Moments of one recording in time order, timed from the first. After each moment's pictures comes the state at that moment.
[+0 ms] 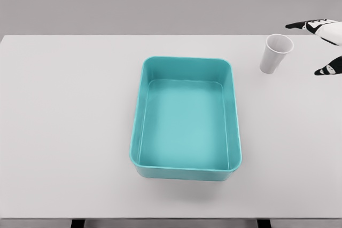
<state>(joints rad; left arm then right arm) 0.03 0.00 -0.16 -0.08 0.12 -0.03 0.14 -0.53 -1.21 0.52 -1.74 -0.04 -0.12 0.34</state>
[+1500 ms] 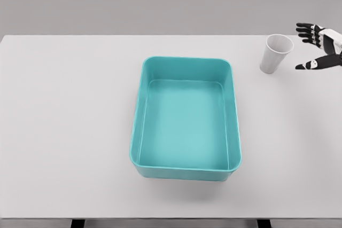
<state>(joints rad) 0.03 0.00 -0.16 -0.08 0.12 -0.03 0.14 -0.72 -0.70 0.44 -0.76 -0.39 -0.25 0.61</state>
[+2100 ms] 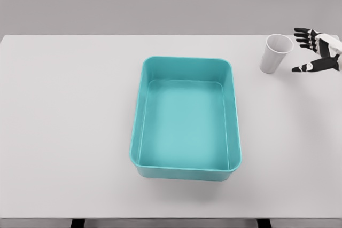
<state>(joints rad) 0.03 0.00 -0.16 -0.08 0.12 -0.03 0.14 -0.77 -0.64 0.44 -0.63 -0.35 -0.25 0.61</state>
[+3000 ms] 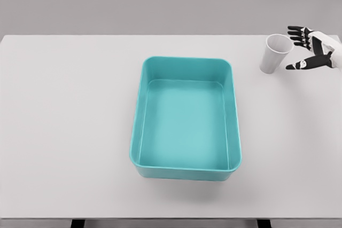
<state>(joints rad) 0.03 0.00 -0.16 -0.08 0.12 -0.03 0.14 -0.80 -0.60 0.44 -0.60 -0.32 -0.25 0.61</state>
